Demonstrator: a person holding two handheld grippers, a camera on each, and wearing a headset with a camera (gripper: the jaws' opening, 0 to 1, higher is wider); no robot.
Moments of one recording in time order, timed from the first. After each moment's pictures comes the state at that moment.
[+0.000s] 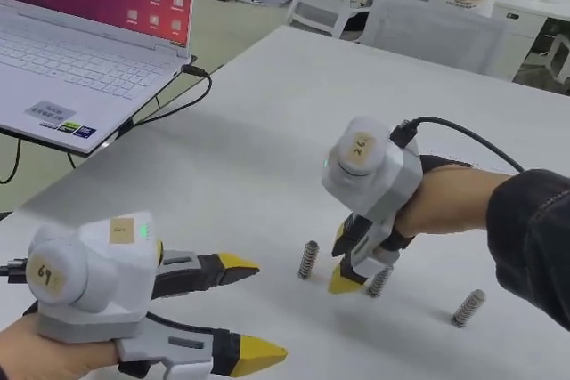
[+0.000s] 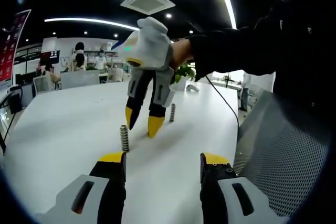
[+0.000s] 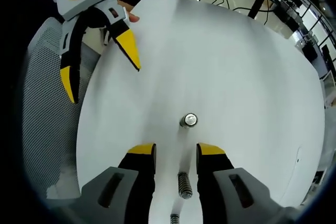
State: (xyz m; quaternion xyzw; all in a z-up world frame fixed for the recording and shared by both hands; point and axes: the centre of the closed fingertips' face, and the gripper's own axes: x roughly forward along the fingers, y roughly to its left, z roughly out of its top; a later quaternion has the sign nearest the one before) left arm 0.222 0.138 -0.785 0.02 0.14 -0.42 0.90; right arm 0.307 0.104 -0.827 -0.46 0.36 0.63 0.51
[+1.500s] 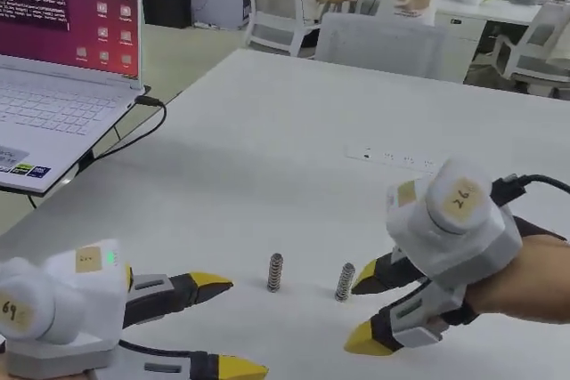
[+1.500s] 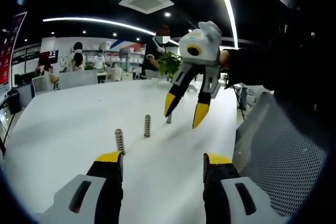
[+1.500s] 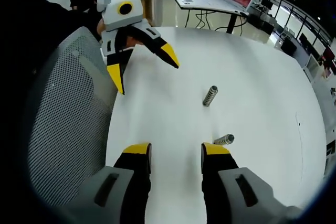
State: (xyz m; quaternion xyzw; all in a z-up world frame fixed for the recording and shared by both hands) left arm 0.224 0.126 -0.779 0.02 0.14 -0.42 0.90; right arm 0.253 0.036 -0.791 -0.35 0.32 0.63 0.62
